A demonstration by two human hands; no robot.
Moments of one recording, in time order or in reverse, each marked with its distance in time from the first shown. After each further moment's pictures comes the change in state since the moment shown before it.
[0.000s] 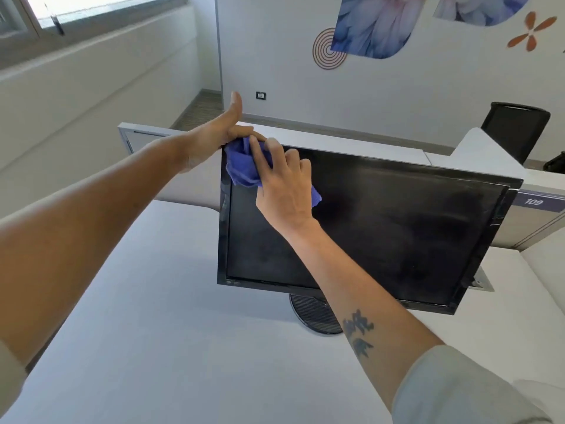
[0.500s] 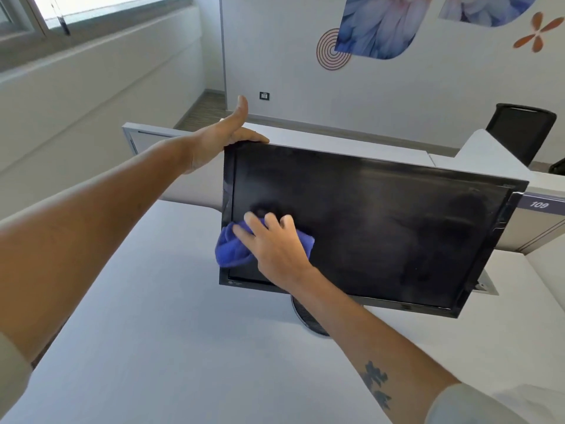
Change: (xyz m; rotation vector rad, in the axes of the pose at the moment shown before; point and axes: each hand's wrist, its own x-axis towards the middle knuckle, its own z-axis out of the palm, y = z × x) left_hand 0.000 -0.004 -0.005 0.056 0.039 -0.025; right_hand -0.093 -0.019 0.015 -0.026 -0.330 -0.353
